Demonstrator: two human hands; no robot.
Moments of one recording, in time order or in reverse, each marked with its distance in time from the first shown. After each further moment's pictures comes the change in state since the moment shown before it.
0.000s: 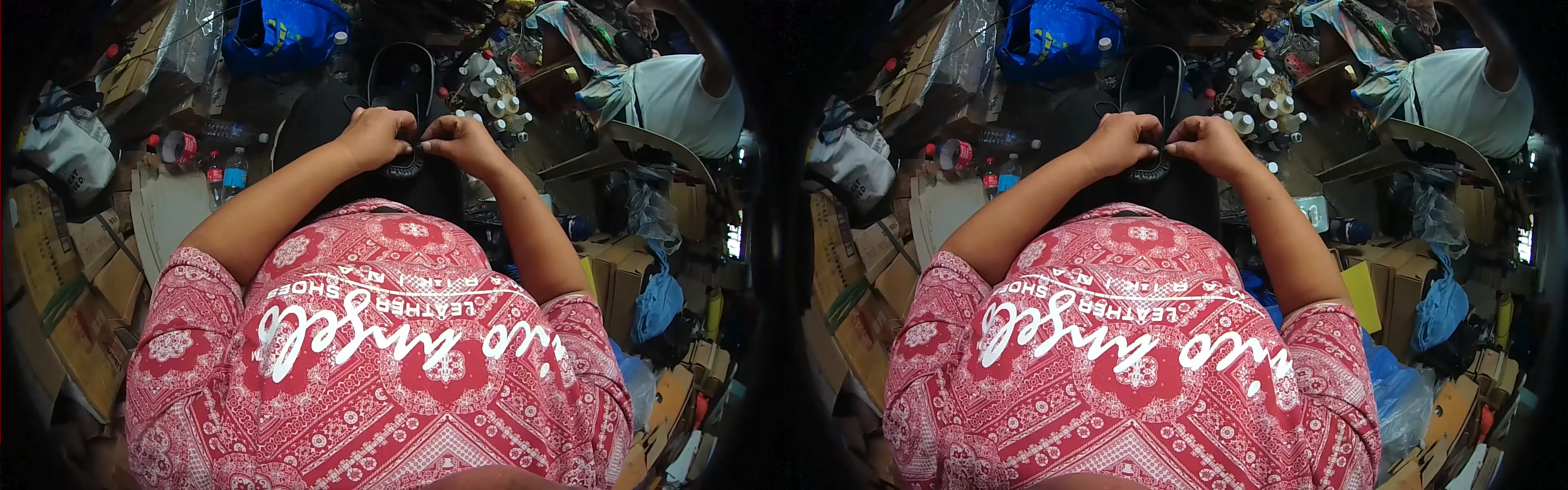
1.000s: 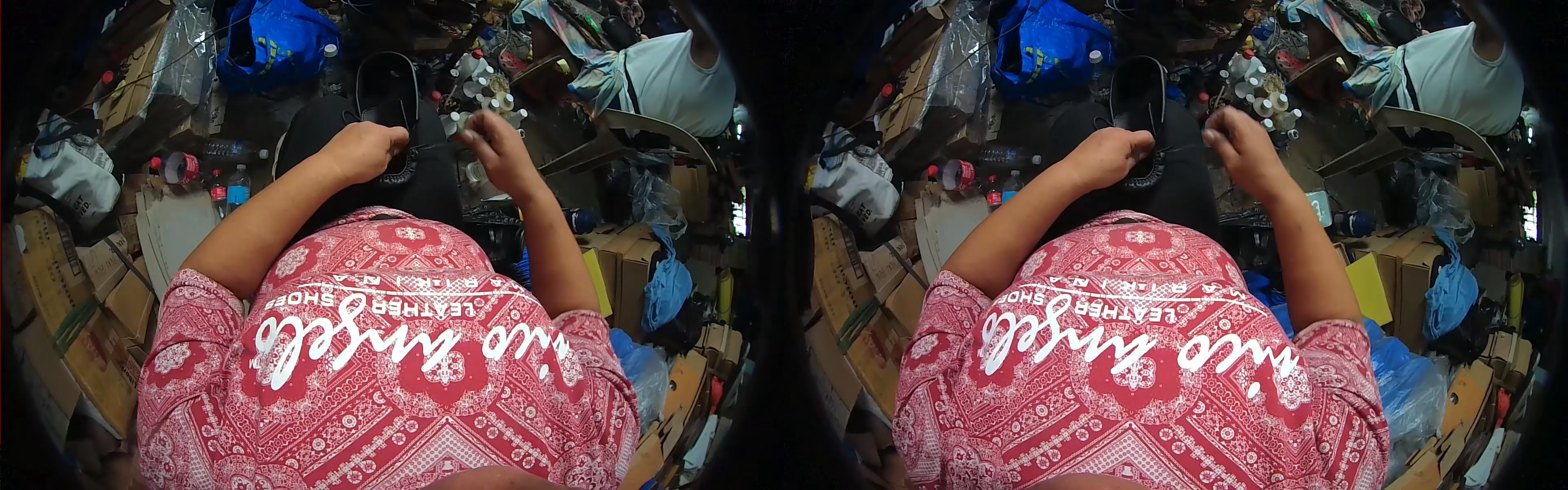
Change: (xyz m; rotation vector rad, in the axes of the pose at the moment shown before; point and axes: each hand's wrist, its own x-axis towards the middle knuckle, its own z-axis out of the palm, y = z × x) left_hand -0.003 0.008 -0.016 0.204 -0.178 0.092; right_hand -0.046 -0.015 -0.026 -0.323 0.378 -0.314
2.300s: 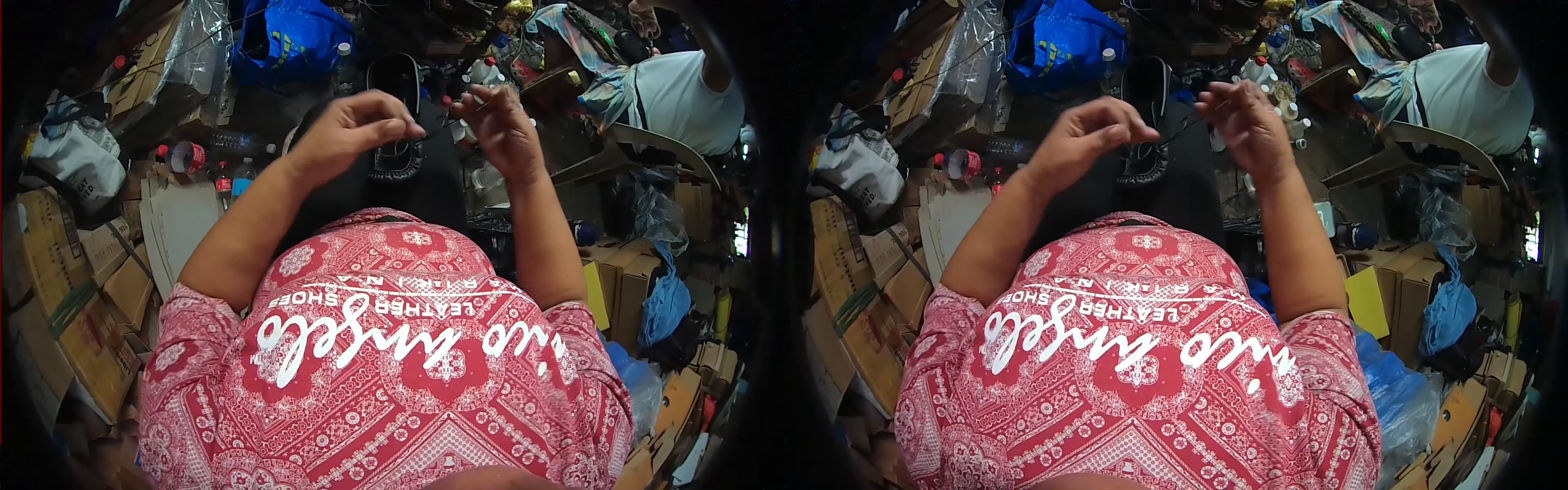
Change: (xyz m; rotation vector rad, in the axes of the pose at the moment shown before) left_hand -0.029 0.011 -0.033 -1.162 0.225 0.265; right_hand 0.037 0.006 0.017 1.387 0.119 0.223
